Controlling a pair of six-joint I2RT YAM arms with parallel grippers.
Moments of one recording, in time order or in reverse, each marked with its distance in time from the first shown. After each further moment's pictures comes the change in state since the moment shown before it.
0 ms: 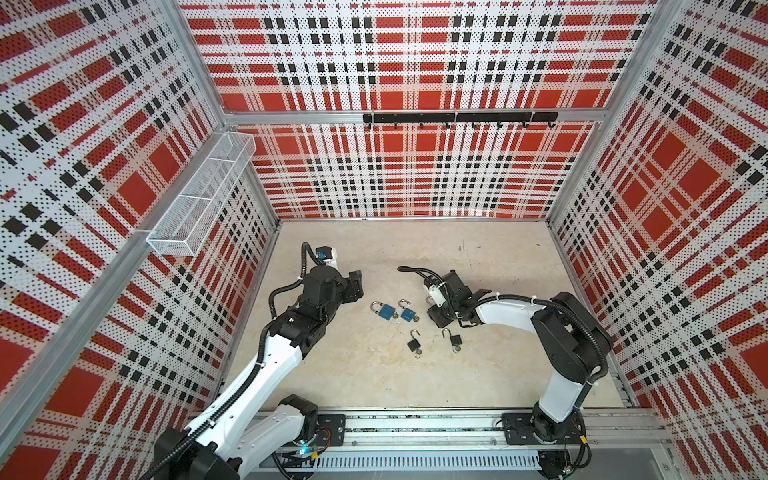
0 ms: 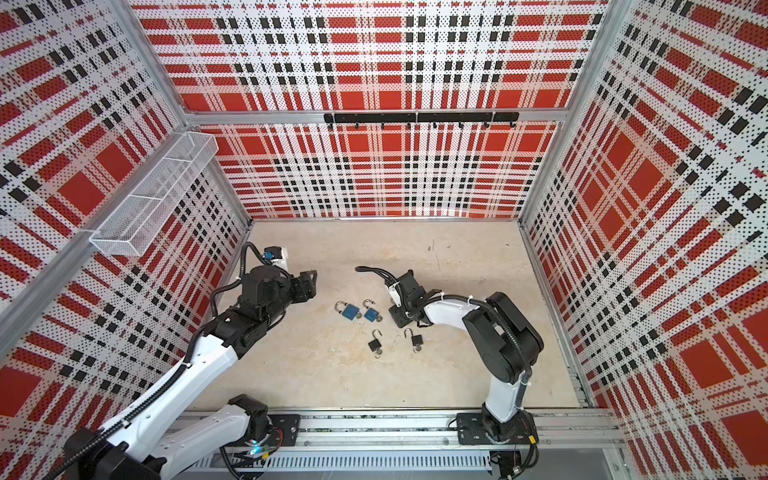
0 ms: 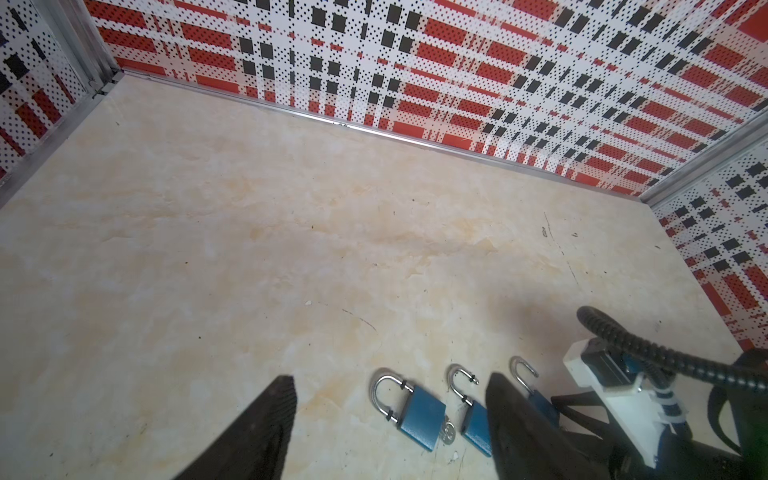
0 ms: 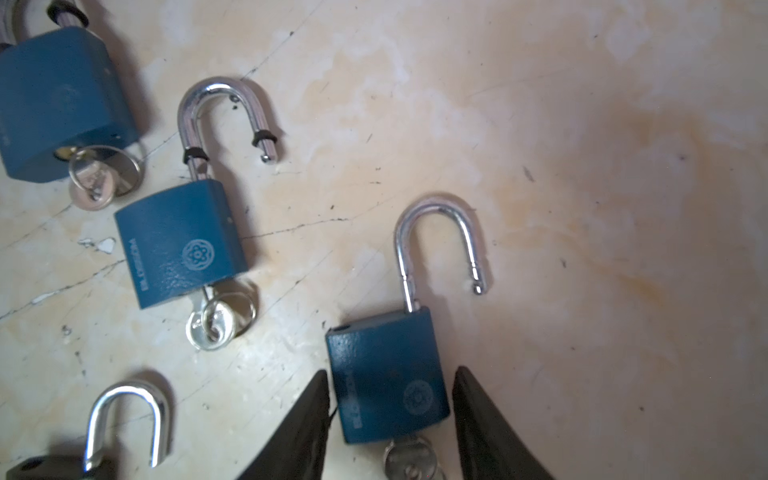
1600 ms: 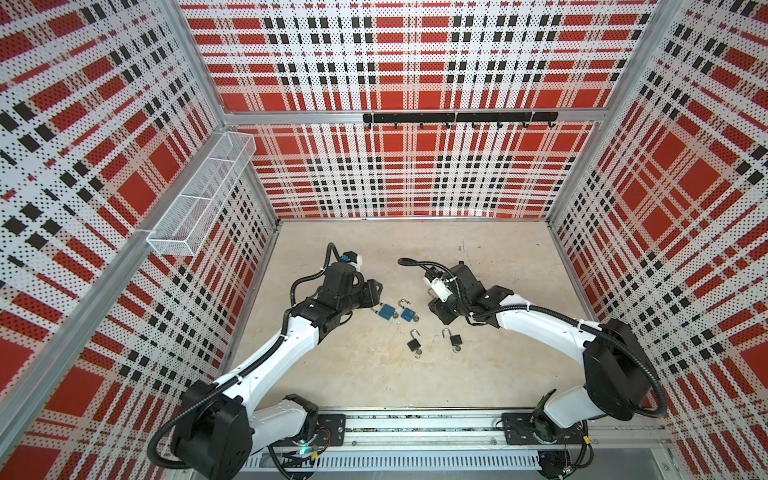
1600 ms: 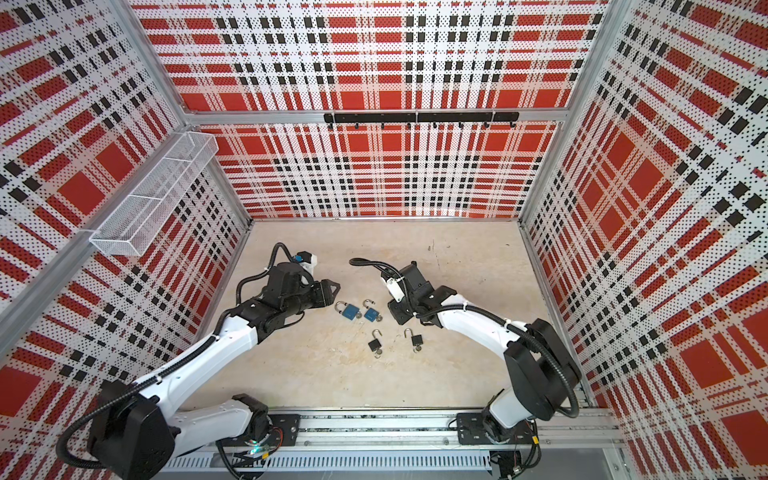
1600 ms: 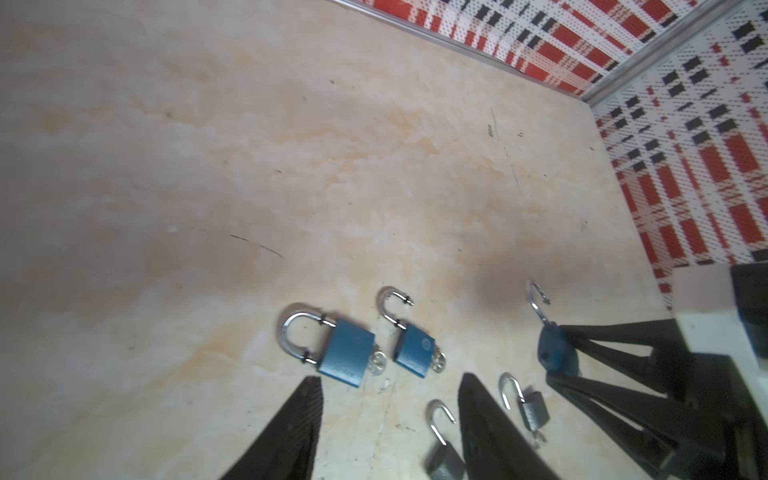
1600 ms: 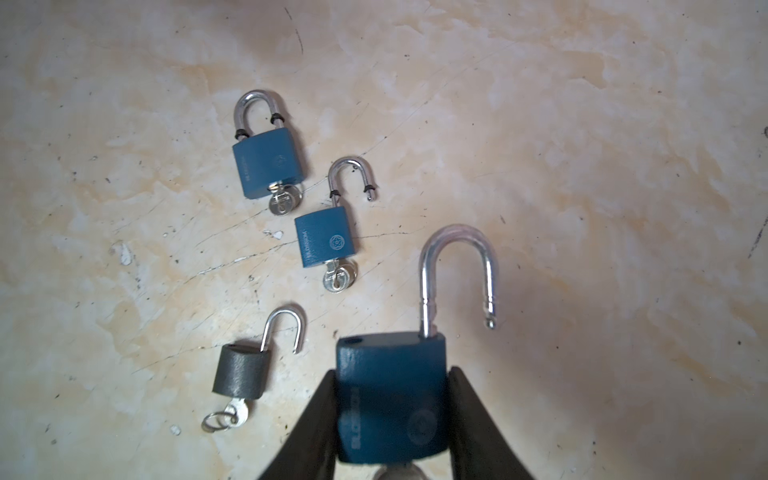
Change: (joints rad) left arm -0.045 0.217 0.012 0.040 0.324 -0.089; right arm 0.057 -0.281 0.027 -0.182 -0.025 -0.038
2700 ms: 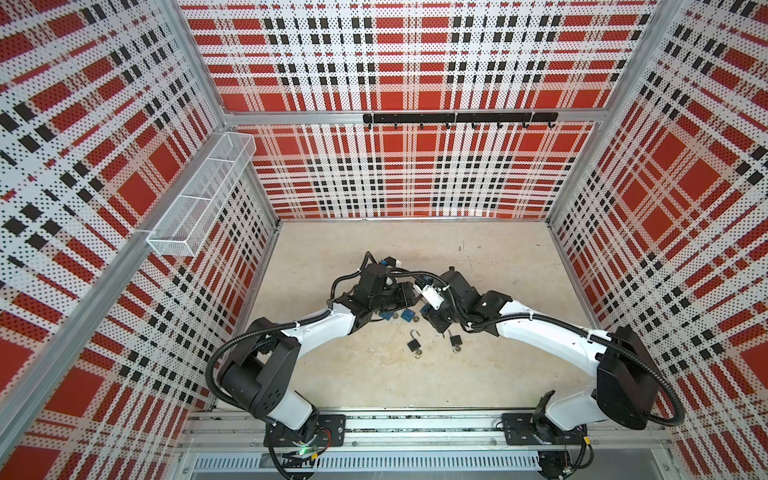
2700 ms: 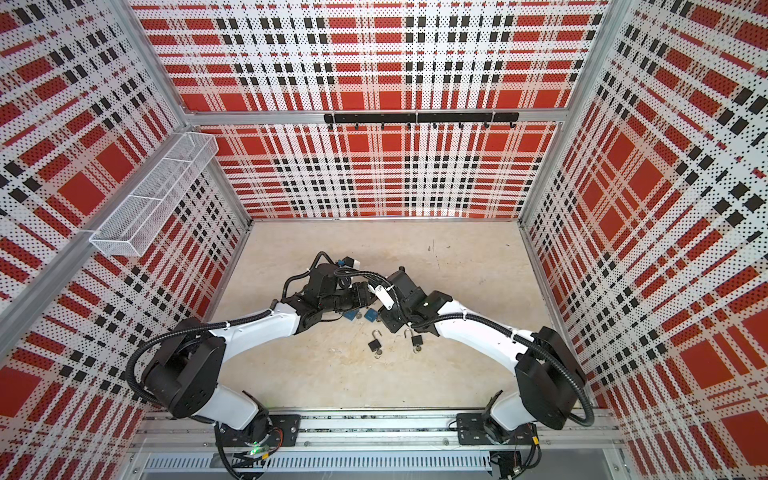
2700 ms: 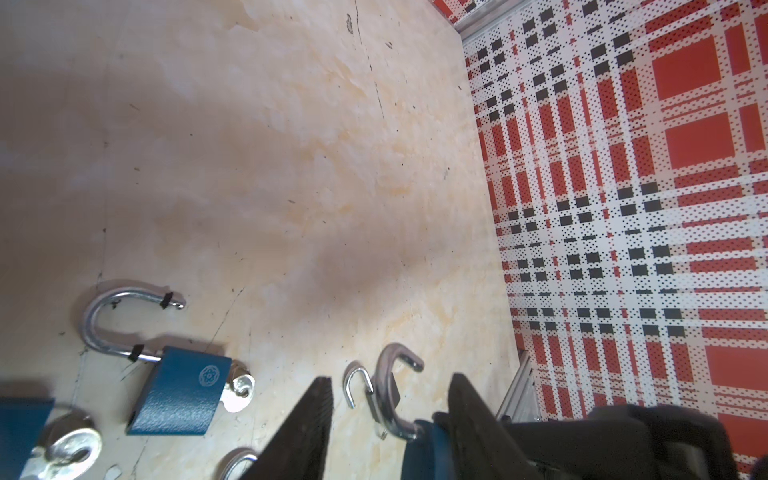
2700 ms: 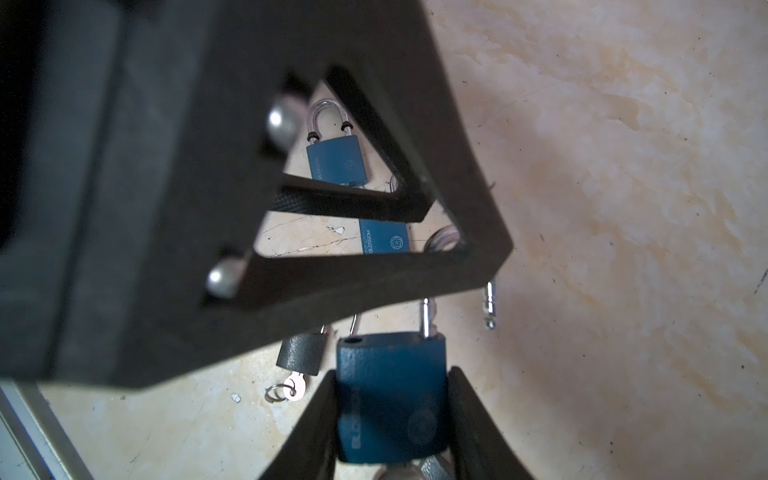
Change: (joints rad) left arm -0.143 0.343 0.017 0.436 0.290 -0.307; right arm 0.103 -0.036 0.033 -0.047 0.040 0.002
